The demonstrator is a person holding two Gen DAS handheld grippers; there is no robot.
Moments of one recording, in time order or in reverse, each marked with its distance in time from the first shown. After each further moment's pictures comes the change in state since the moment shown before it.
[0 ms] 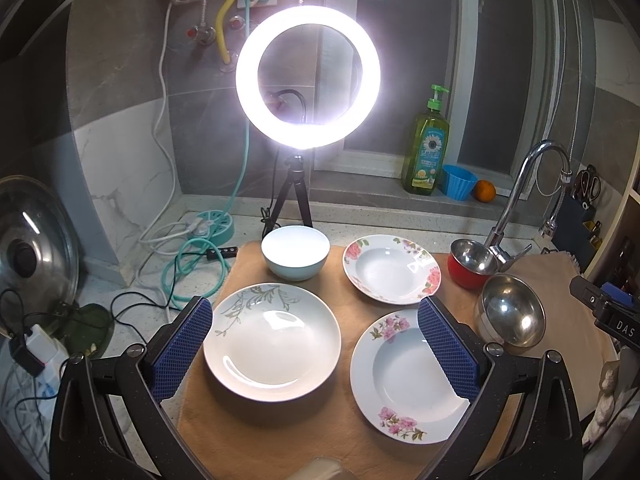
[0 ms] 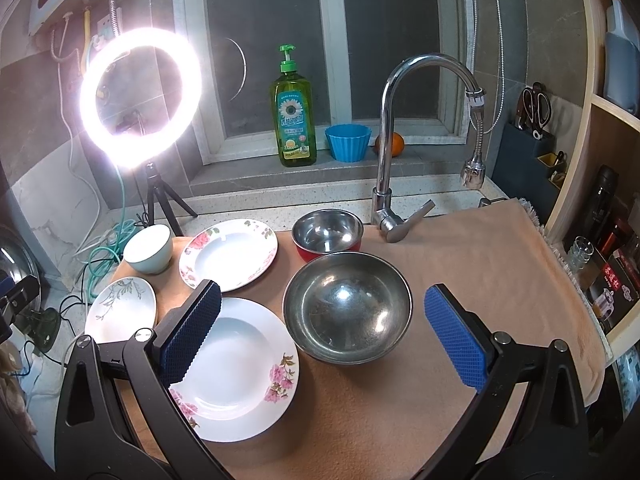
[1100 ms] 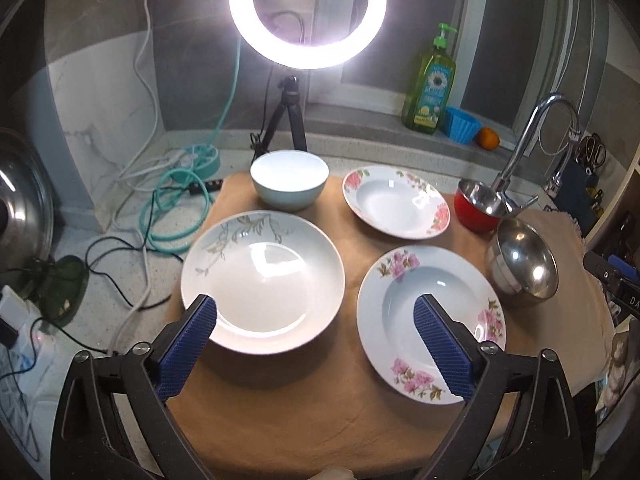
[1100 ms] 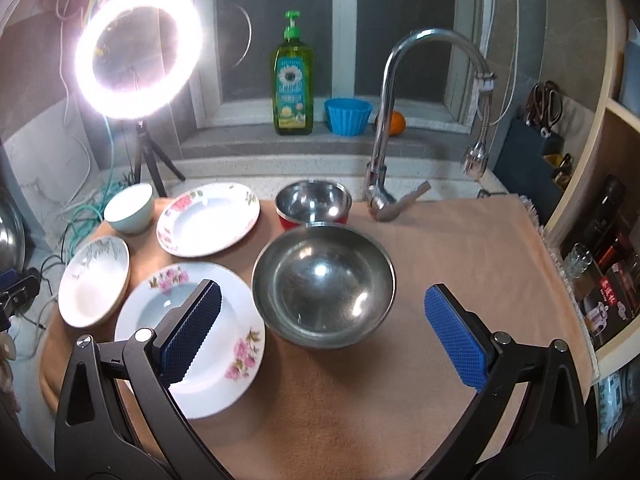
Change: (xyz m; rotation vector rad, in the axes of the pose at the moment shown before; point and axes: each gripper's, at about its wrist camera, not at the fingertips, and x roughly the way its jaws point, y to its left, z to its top) left arm 0.045 0.017 -0.037 0.076 0.195 0.009; right arm 0.024 -0.020 -0.023 -0.092 0.108 -0.005
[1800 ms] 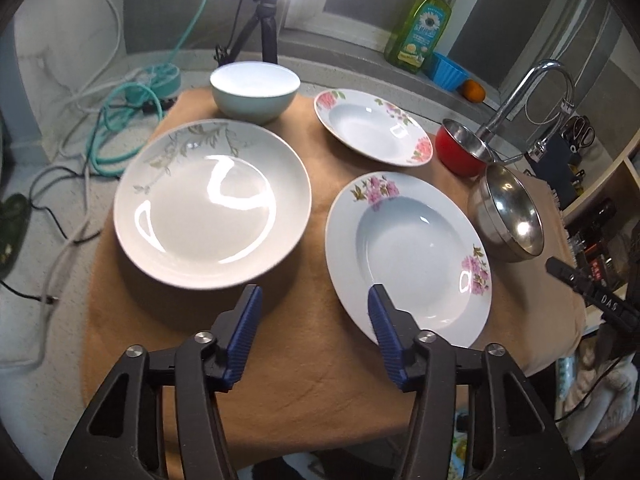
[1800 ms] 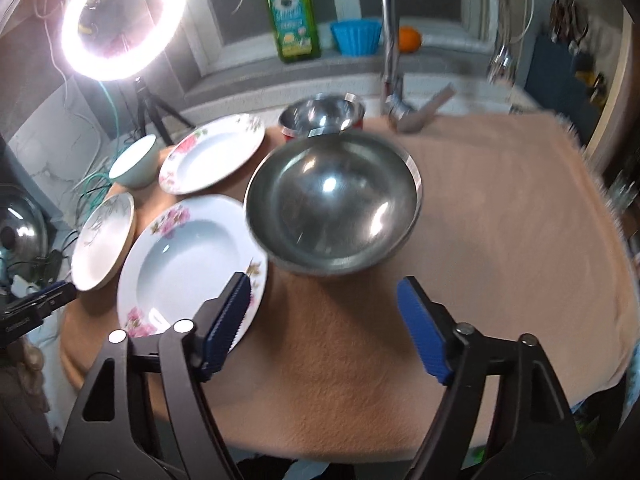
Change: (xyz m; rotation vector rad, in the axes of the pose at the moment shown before) left arm 0.045 -0.004 -0.034 -0.102 0.247 -0.208; right arm 0.049 -0.020 -0.027 0.114 0.240 0.180
